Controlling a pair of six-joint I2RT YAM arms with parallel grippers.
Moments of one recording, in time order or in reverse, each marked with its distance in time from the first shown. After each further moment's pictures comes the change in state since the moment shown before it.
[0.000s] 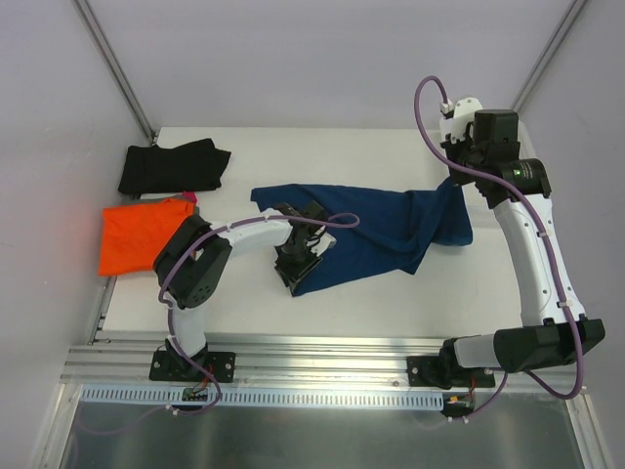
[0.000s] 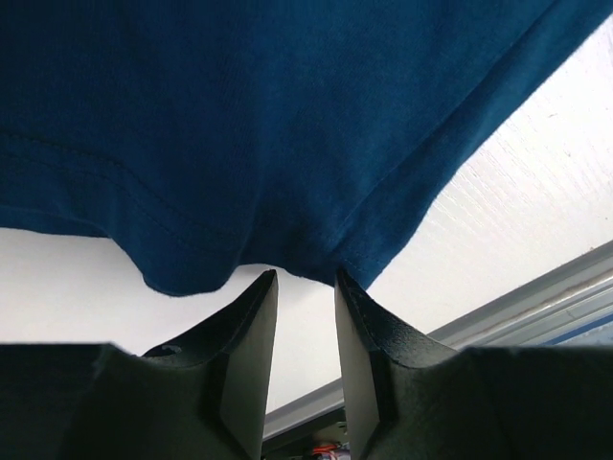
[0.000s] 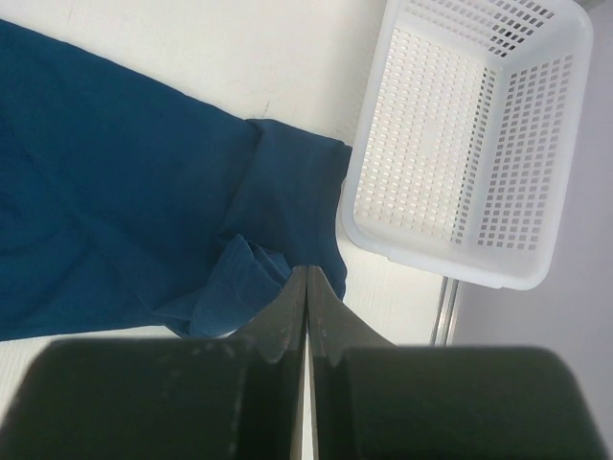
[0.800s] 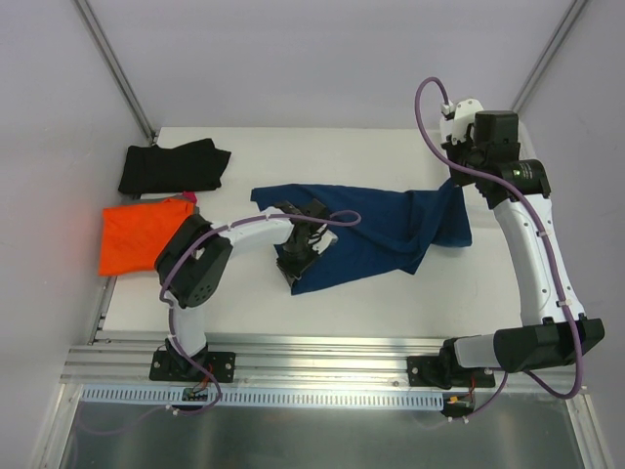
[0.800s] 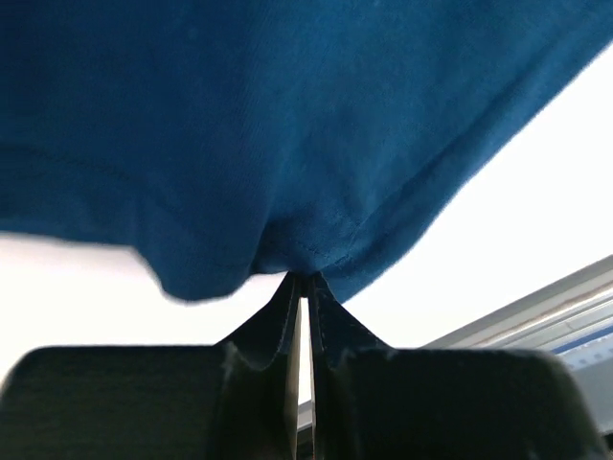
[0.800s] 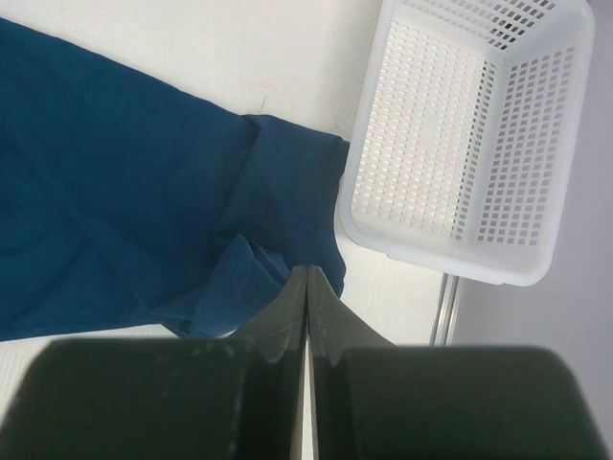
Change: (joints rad) left arm 0.001 0.035 0.034 0.000 -0.011 -0.007; right arm -0.010 -0.002 -0.016 0.007 0.000 0.000
